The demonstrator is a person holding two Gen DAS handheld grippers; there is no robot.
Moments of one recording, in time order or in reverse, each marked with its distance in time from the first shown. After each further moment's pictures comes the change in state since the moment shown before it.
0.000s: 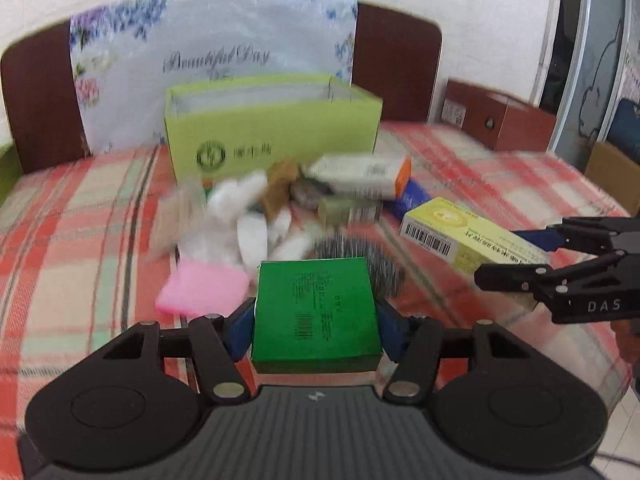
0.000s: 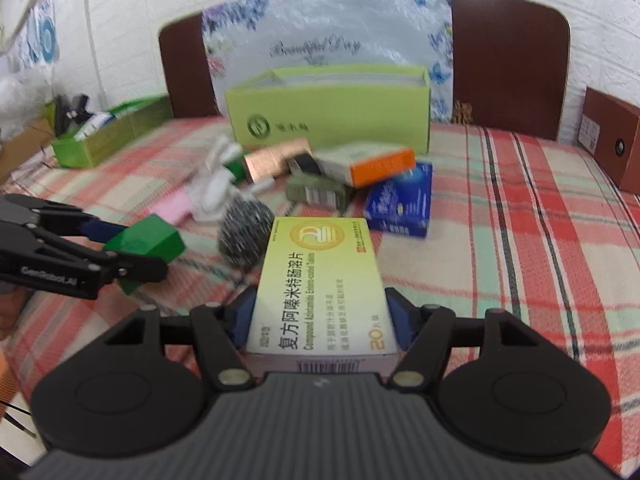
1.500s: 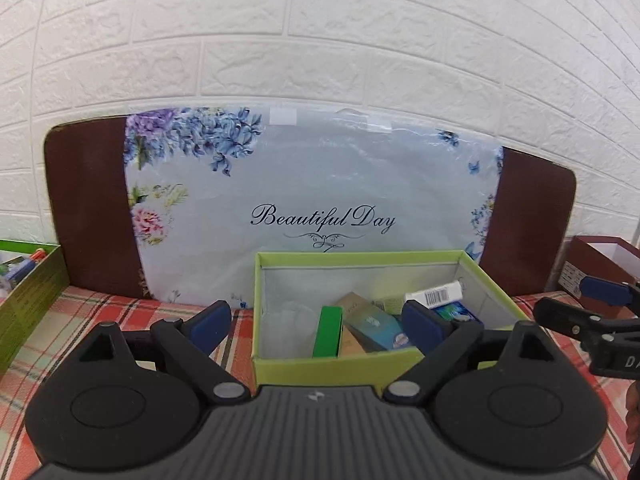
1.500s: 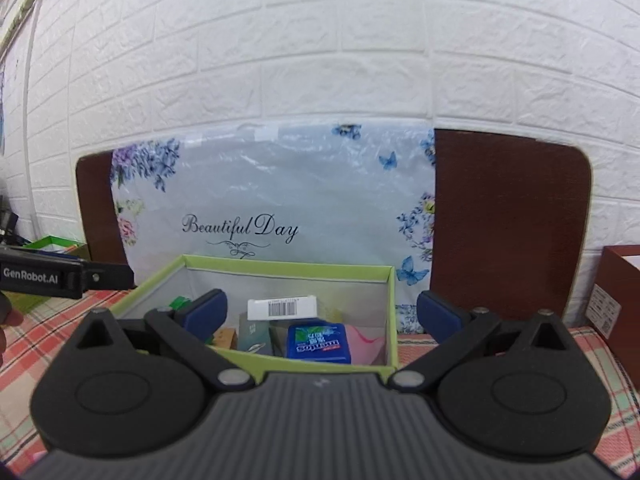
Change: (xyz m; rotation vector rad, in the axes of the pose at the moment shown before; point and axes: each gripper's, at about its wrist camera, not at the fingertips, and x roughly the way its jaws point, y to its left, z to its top) left arm 0.063 0.072 0.139 -0.137 -0.259 0.238; right arm 0.103 -0.059 0.172 0.009 -0.352 -0.124
